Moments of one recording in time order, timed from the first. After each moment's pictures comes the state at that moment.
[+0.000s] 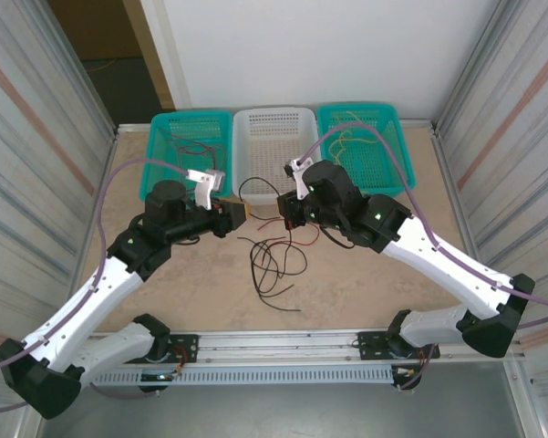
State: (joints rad) left arm -0.58 0.95 0.92 -0.33 0.36 -0.44; right arm 0.92 1.27 1.39 -0.69 0.10 0.41
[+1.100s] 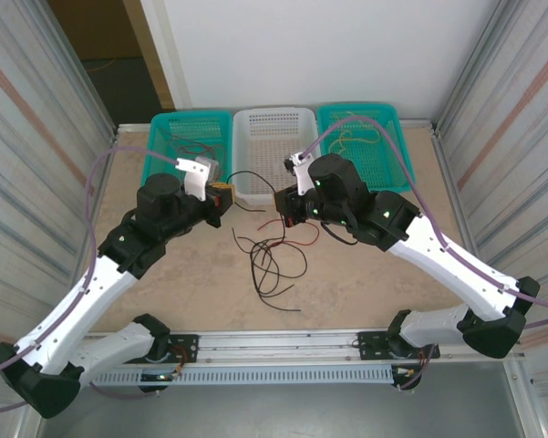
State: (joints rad) left arm -0.61 0.94 1.03 -0.41 0.10 -0.20; right arm 0.92 1.27 1.46 -0.71 0.03 0.40
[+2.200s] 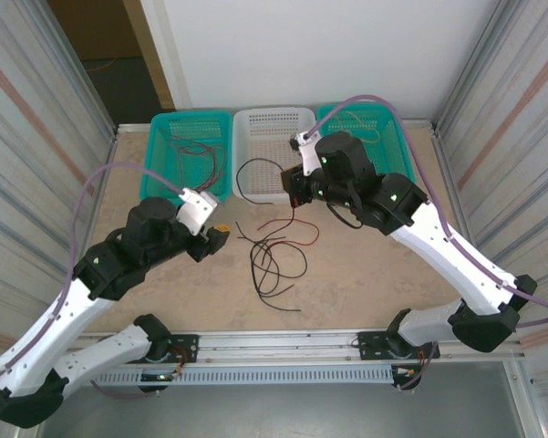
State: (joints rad) left arm -0.74 0.78 1.06 -0.76 -0.07 0.06; right arm 0.83 1.34 1.63 -0.78 0.06 0.29
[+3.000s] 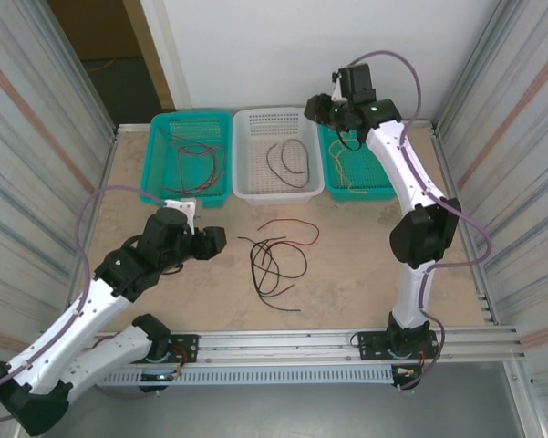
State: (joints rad) left arm -0.64 0.79 0.84 -0.71 -0.05 -0.56; right arm 0.33 1.98 2.09 -0.78 -0.17 0.54
